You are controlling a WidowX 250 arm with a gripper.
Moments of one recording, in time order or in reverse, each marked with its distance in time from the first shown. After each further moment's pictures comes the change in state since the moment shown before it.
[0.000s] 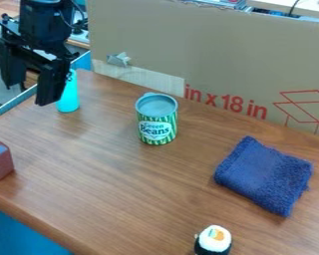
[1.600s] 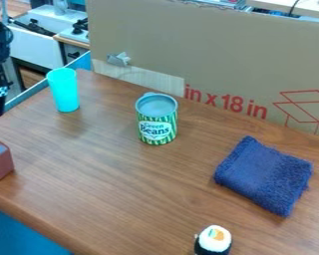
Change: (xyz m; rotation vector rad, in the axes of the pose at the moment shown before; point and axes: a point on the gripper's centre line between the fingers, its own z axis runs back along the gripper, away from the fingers) arm -0.022 0.076 -0.060 -0.155 0.029 -0.013
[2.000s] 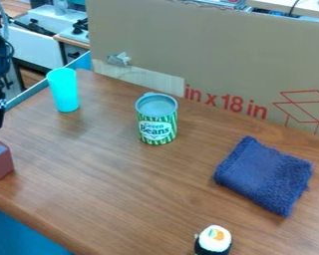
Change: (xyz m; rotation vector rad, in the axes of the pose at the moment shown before) arm 0.000 0.003 -0.019 -0.034 0.074 0.010
